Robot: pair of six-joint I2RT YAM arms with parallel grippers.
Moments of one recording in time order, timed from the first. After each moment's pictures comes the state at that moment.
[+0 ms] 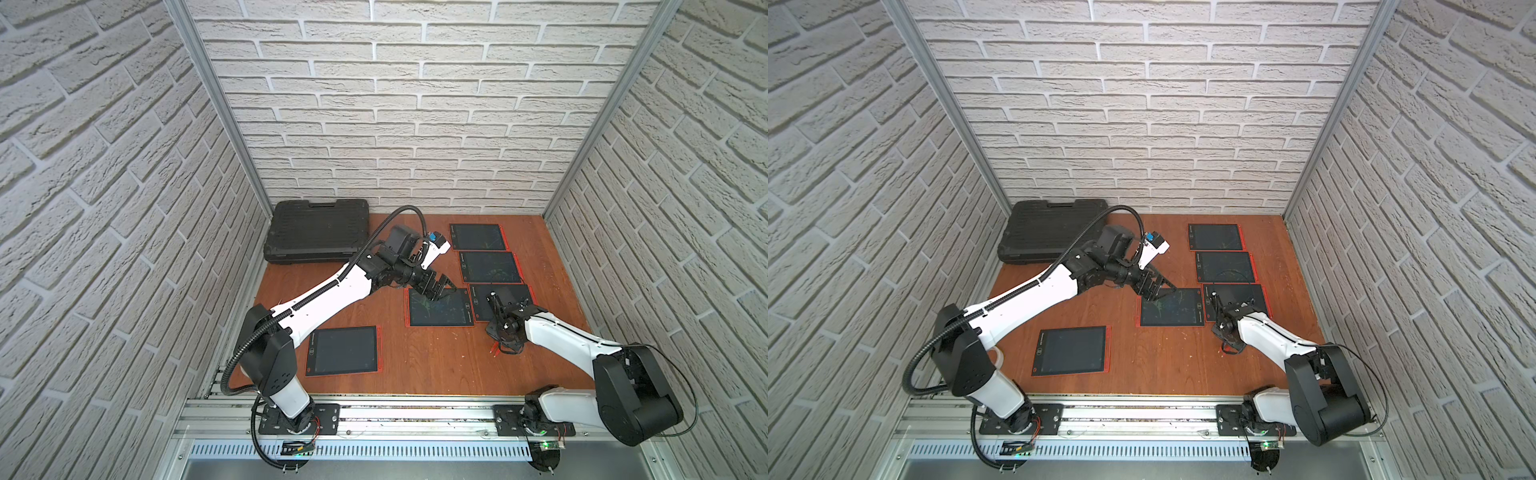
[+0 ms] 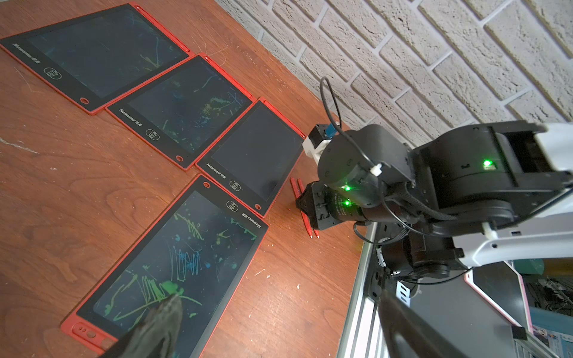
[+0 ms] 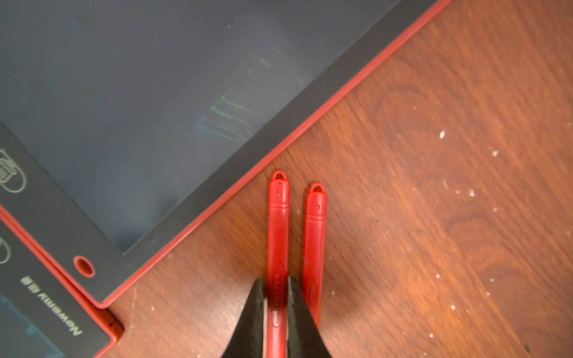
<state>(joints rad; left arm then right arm) -0.77 1.62 1.43 -0.51 0.53 -0.11 0.27 1.32 0.59 -0.65 0.27 1.00</state>
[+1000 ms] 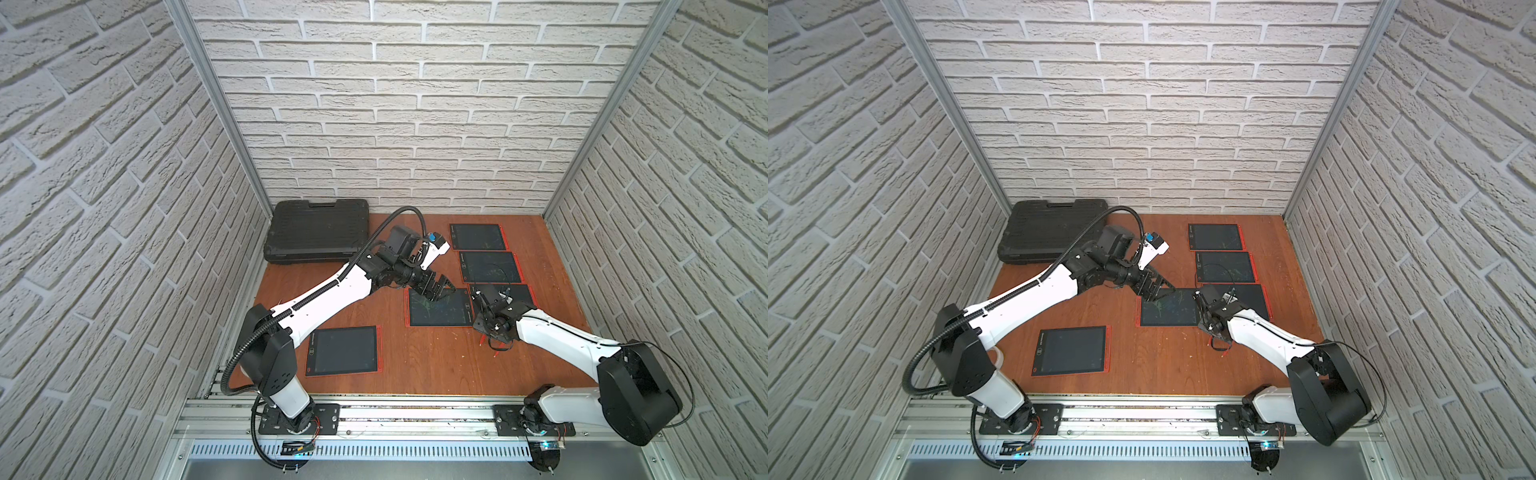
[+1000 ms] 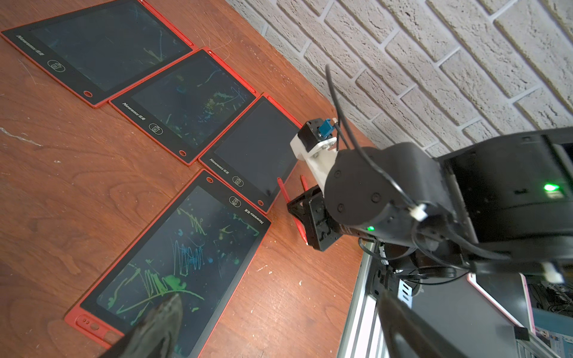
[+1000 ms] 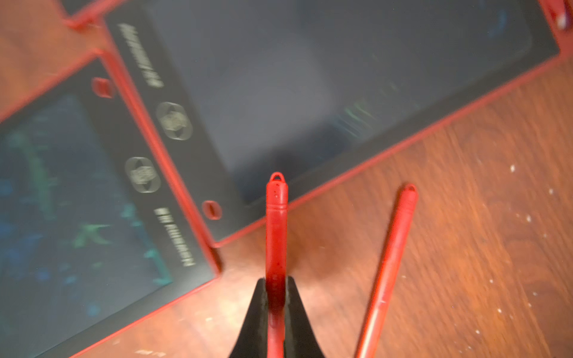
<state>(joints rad) -0.77 1.62 1.43 -0.52 0.52 -0.11 0.45 1.32 0.69 -0.65 0.34 0.93</state>
